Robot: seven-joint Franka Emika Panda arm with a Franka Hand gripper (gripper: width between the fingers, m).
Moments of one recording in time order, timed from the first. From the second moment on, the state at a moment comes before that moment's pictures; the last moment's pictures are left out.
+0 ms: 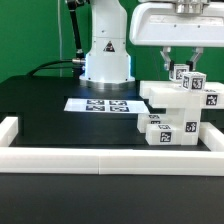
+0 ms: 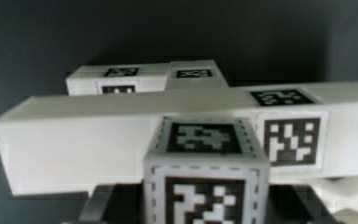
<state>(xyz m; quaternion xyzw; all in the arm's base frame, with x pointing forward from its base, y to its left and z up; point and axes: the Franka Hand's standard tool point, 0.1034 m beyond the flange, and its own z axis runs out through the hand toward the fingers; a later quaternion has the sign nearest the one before) 0.470 0.108 0.122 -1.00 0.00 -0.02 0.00</state>
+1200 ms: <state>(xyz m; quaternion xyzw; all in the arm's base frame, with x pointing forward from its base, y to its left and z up) 0.470 0.114 0.121 -0.90 0.43 -0.01 0.02</state>
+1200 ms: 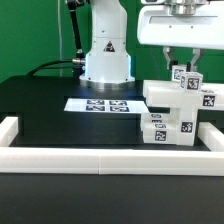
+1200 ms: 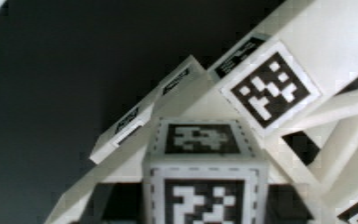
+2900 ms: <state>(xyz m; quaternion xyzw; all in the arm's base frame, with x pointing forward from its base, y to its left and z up) 0.467 0.123 0.121 -1.00 0.07 -0.02 0.02</state>
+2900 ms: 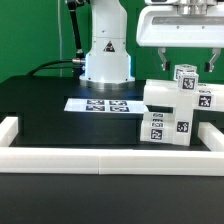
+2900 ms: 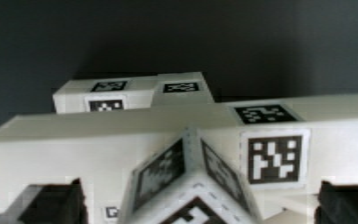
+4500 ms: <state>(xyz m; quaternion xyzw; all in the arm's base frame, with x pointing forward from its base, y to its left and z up) 0.468 0.120 0.120 -1.00 0.00 -0.02 0.02</state>
